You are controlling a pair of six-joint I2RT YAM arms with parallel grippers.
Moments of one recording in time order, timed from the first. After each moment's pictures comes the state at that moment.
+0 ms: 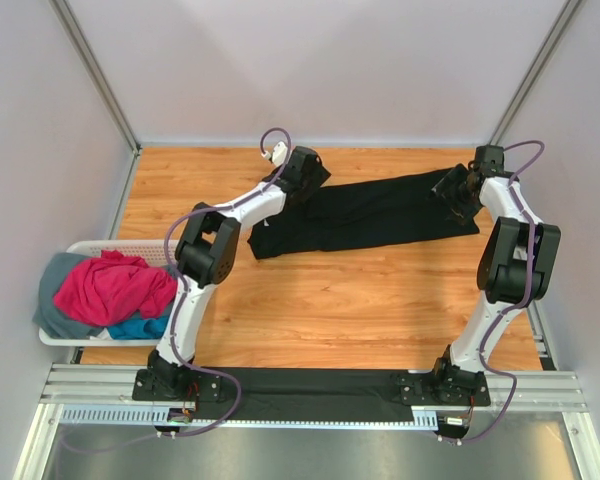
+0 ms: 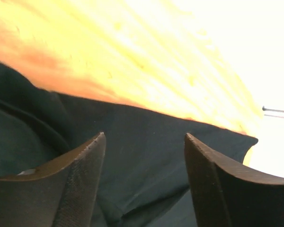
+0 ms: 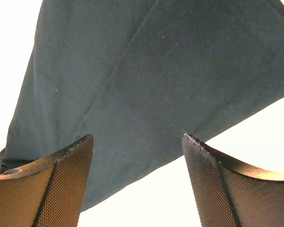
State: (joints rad) left arm -0.57 2.33 1.86 -0.15 -0.26 -1.18; right arm -0.22 1.93 1.51 -0.59 -0.16 0.63
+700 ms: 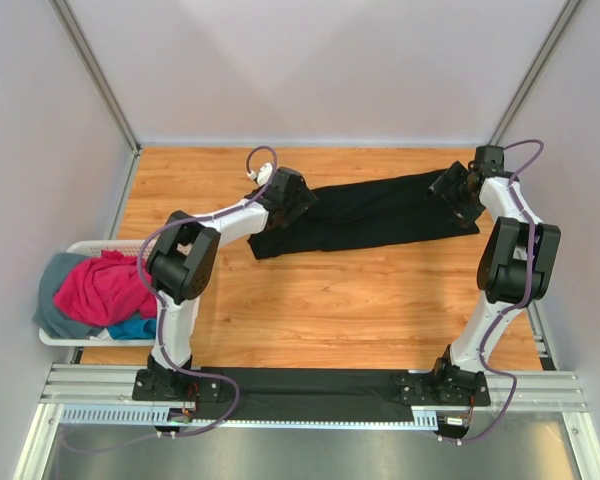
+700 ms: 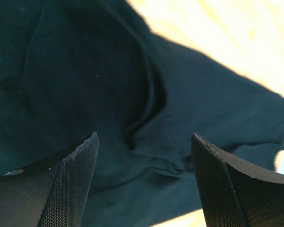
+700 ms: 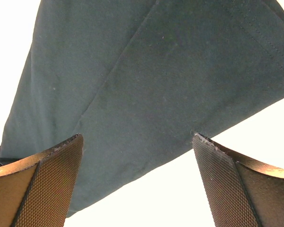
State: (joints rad) left arm -0.57 2.04 1.44 -0.12 -0.23 -1.12; right arm -0.22 1.93 1.51 -0.59 -0.16 0.61
